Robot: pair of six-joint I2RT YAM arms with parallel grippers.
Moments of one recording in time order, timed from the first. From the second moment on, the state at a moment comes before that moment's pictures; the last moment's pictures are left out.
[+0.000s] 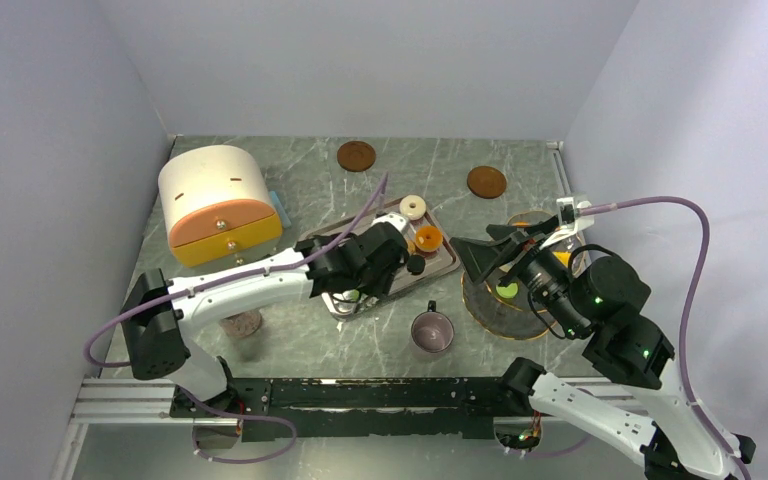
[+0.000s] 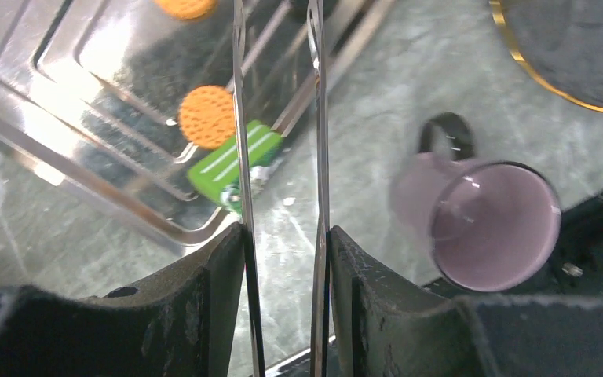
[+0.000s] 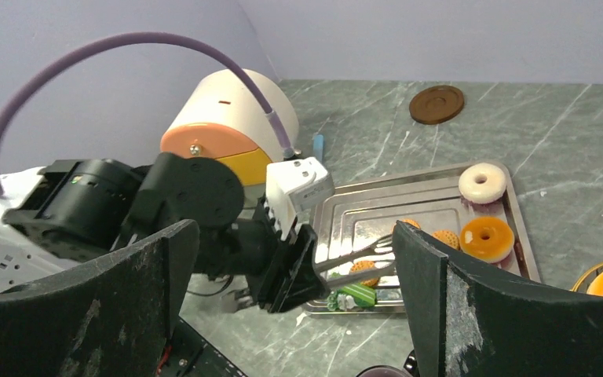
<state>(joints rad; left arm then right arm) -1.12 1.55 1.31 -0.68 -0.31 -0.55 0.86 0.55 1.09 -0.51 0.27 0.40</state>
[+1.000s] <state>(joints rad) -0.96 1.66 1.23 -0.62 -0.32 -0.48 0.86 0.55 1.09 -0.50 0.29 0.38</state>
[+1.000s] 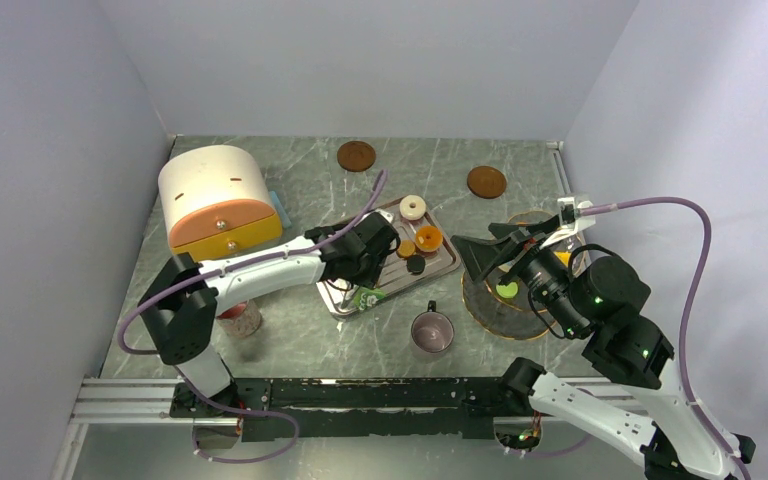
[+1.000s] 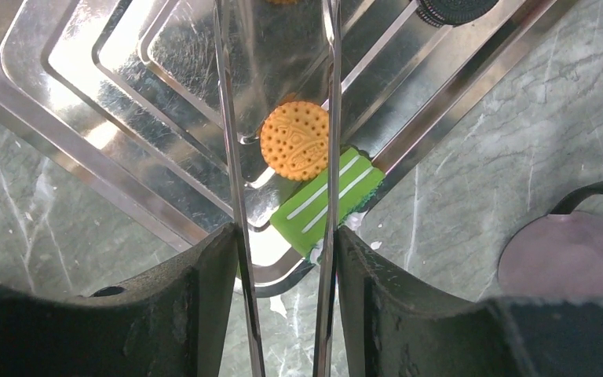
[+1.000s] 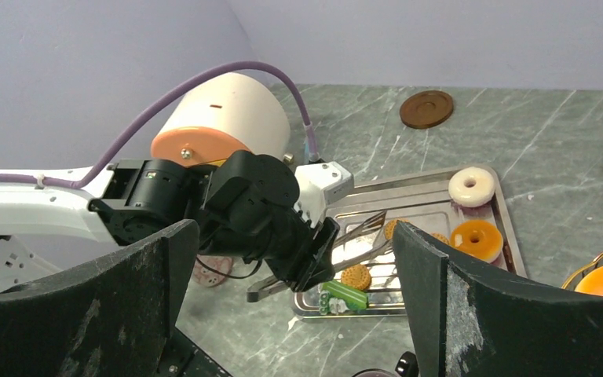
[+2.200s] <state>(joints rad) -0.95 1.56 1.26 -0.64 -0.29 -0.46 0.86 0.55 1.06 -0.50 0.30 0.39</state>
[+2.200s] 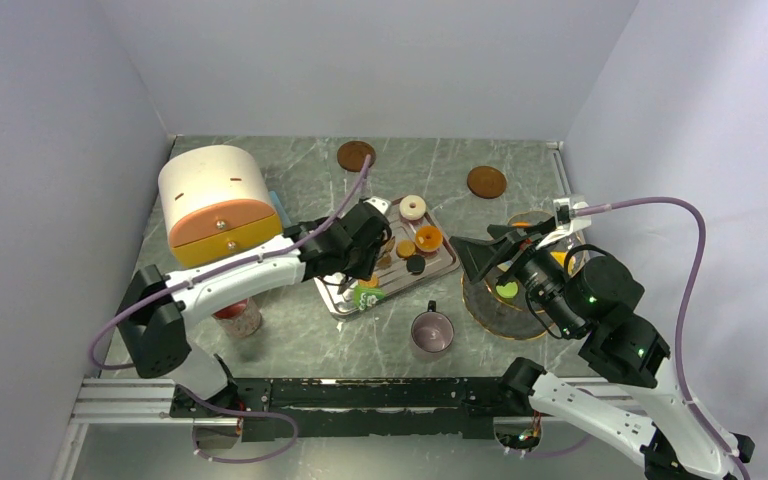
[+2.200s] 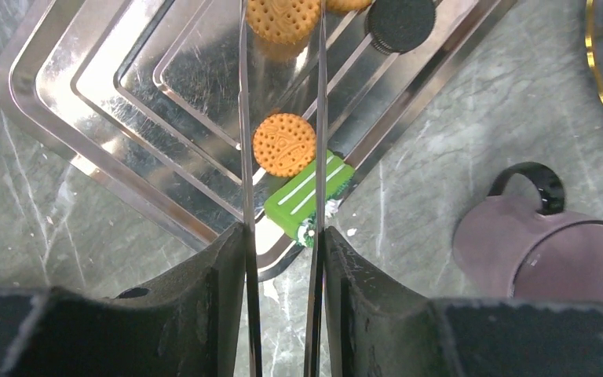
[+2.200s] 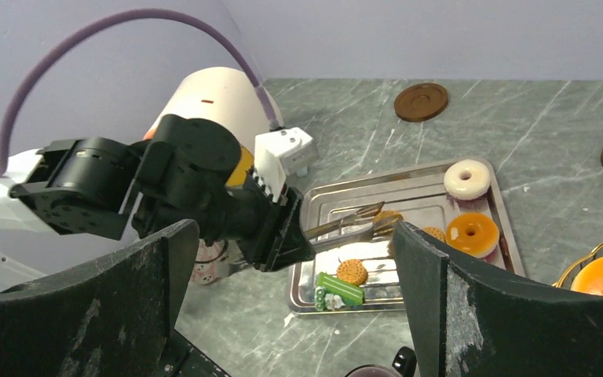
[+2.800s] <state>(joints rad) -0.95 1.38 1.26 -0.62 -0.10 -0.47 0.86 0.58 1.06 -0.49 0.30 0.39</state>
